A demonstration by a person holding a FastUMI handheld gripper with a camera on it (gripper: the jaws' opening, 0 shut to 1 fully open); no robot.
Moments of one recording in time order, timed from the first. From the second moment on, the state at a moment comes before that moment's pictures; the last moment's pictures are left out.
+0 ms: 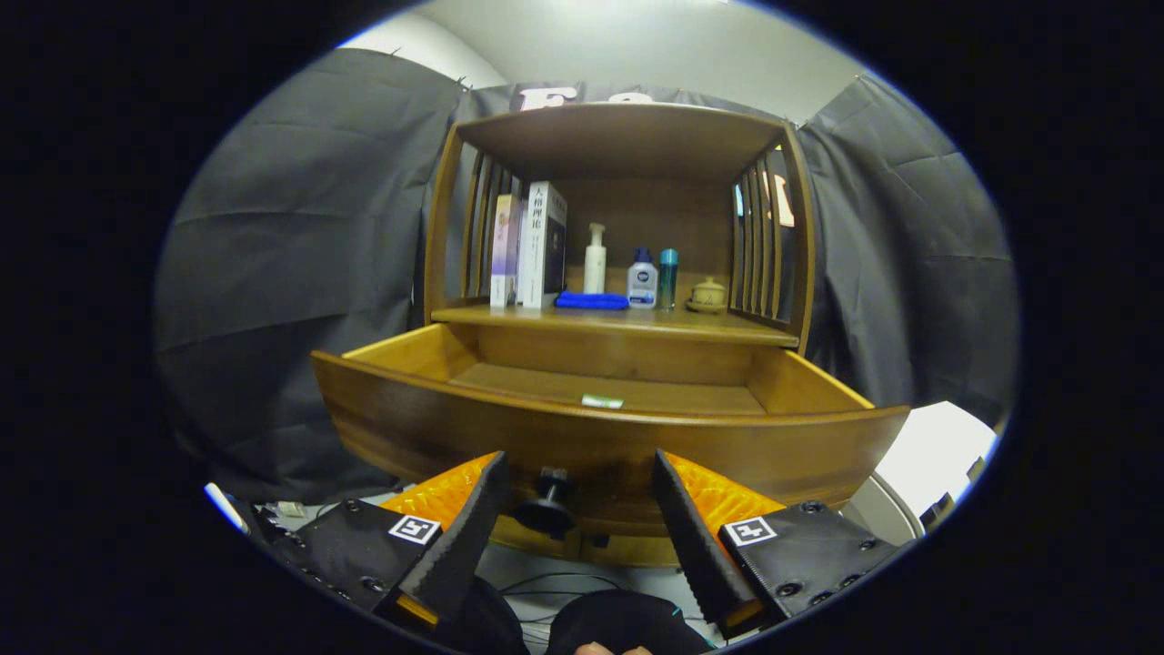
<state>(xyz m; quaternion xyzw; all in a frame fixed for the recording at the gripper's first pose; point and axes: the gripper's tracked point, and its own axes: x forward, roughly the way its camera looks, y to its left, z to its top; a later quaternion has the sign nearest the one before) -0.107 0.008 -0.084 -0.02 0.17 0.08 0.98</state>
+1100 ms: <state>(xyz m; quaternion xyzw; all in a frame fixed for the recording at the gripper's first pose) 0.032 0.034 -0.074 -0.05 0.30 0.12 0.94</state>
